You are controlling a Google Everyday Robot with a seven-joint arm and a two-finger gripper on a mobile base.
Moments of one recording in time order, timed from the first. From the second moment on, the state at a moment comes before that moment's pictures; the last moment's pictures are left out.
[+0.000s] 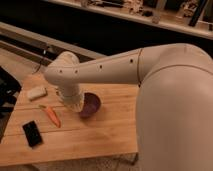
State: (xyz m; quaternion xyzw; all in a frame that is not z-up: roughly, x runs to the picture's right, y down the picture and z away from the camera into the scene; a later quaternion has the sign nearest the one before) arm -0.153 0.099 0.684 -0.26 0.21 0.54 0.77
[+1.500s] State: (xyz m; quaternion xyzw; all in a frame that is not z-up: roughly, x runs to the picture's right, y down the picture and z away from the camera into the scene) arm -0.230 0.133 0.749 -0.32 0.26 0.46 0.79
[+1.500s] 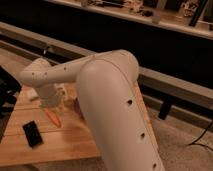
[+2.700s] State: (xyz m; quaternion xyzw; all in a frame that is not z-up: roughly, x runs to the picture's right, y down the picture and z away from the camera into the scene) arm -0.266 0.192 0.721 -0.33 0.24 0.33 0.85
